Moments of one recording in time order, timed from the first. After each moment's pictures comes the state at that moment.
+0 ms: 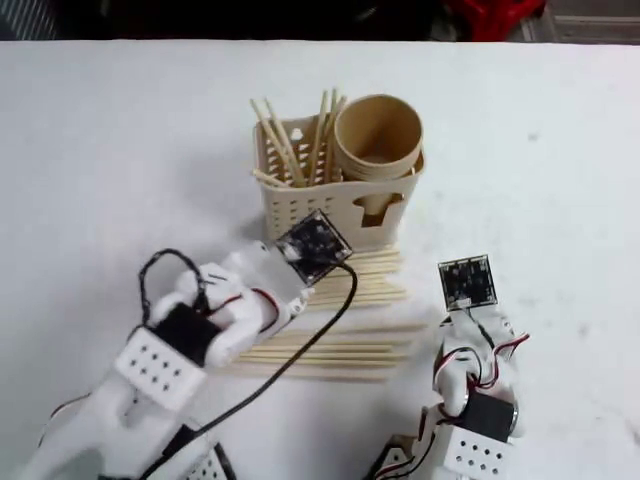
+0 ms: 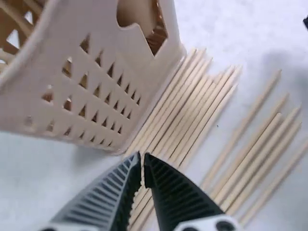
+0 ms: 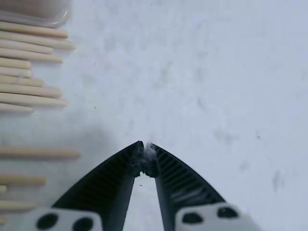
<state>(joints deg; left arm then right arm) 27.8 -50.7 57.6 53.3 -20.1 15.5 -103.0 96.4 61.1 31.0</state>
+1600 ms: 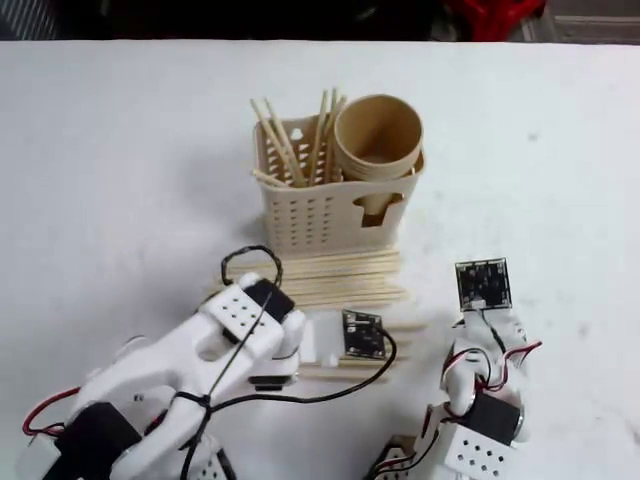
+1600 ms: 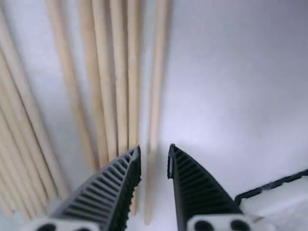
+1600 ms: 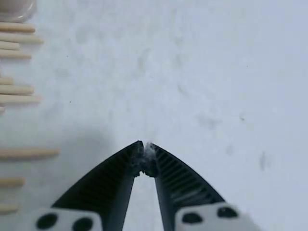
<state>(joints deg) 35.1 -18.8 53.5 71.2 -45.3 20.7 -103.0 96.4 61.1 31.0</state>
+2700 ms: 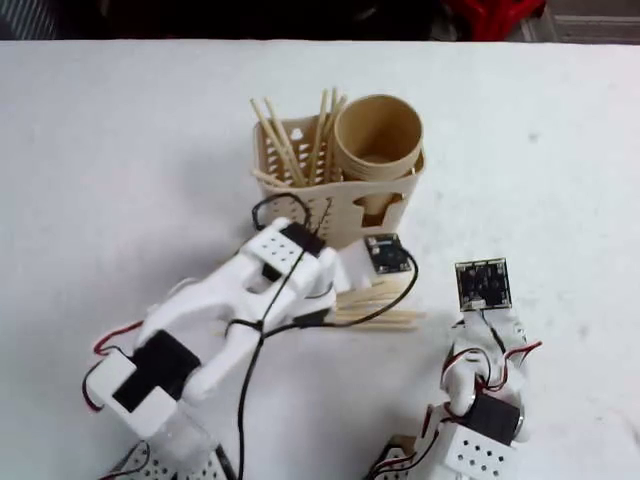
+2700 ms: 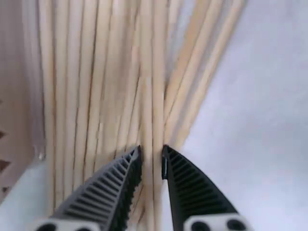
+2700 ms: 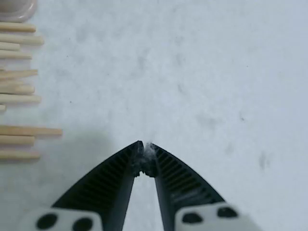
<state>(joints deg) 30.5 7.1 27.2 65.8 -34.9 20.7 -103.0 96.4 61.1 31.0</state>
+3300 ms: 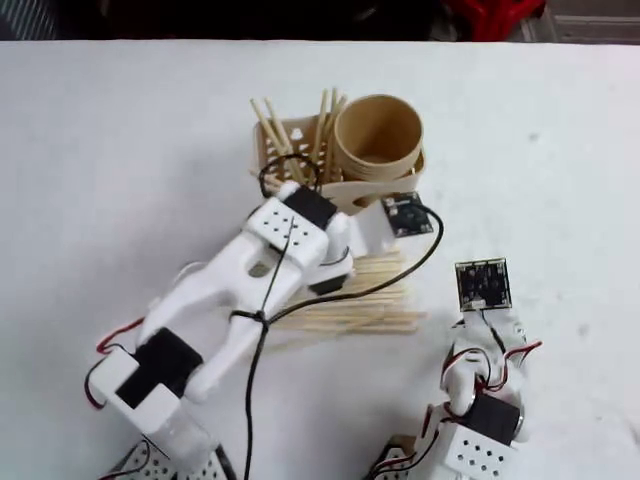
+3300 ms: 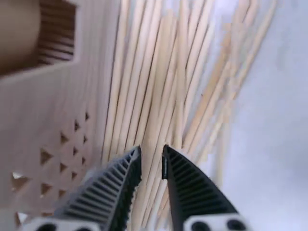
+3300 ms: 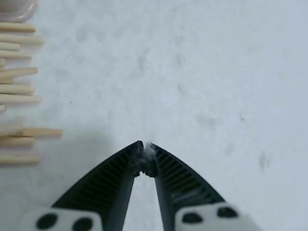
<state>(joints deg) 30.5 8.0 10.0 75.2 -34.4 20.7 -103.0 96.4 61.1 31.0</state>
